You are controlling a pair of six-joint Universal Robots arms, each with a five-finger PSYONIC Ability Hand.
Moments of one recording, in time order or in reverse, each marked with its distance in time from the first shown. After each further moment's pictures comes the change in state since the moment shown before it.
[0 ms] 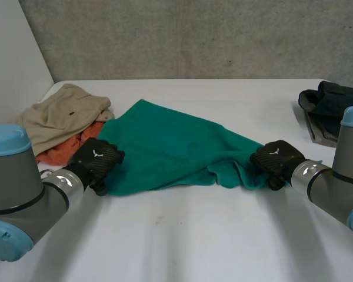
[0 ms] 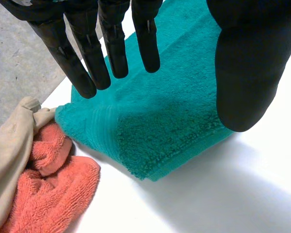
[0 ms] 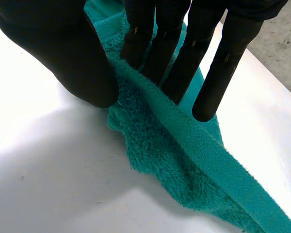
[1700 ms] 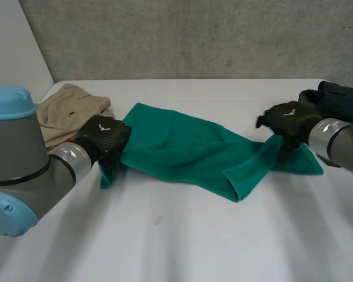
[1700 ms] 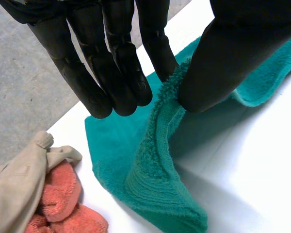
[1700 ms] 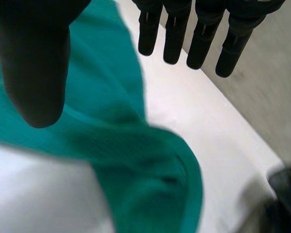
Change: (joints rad) left arm -0.086 0.017 0.233 -0.187 -0.056 -0.171; right arm -0.029 -0.044 -0.252 0.202 -0.065 -0.029; left_hand 0.660 0.692 0.685 0.684 0.649; right_hand -0.710 -0.789 -0.778 -0.787 -0.737
